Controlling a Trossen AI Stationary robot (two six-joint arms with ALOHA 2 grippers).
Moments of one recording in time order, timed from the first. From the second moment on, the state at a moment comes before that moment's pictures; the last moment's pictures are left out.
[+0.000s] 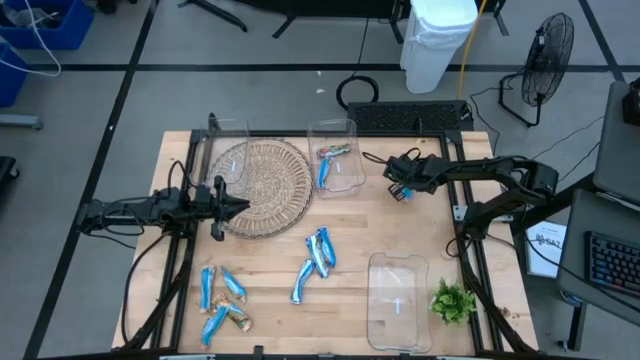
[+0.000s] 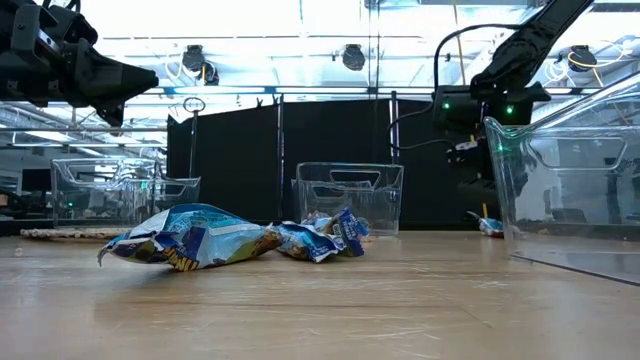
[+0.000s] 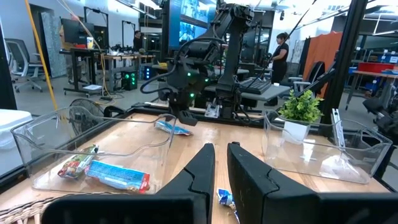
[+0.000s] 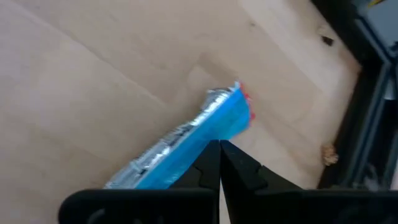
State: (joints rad) left arm -0.01 0.01 0.01 0.08 -0.11 -0.08; right arm -0.47 1.44 0.67 -0.64 0.56 0.40
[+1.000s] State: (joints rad) left arm -0.01 0.01 0.01 0.08 -0.11 -0.08; right arm -0.47 1.44 0.70 -0.72 0.15 0.58
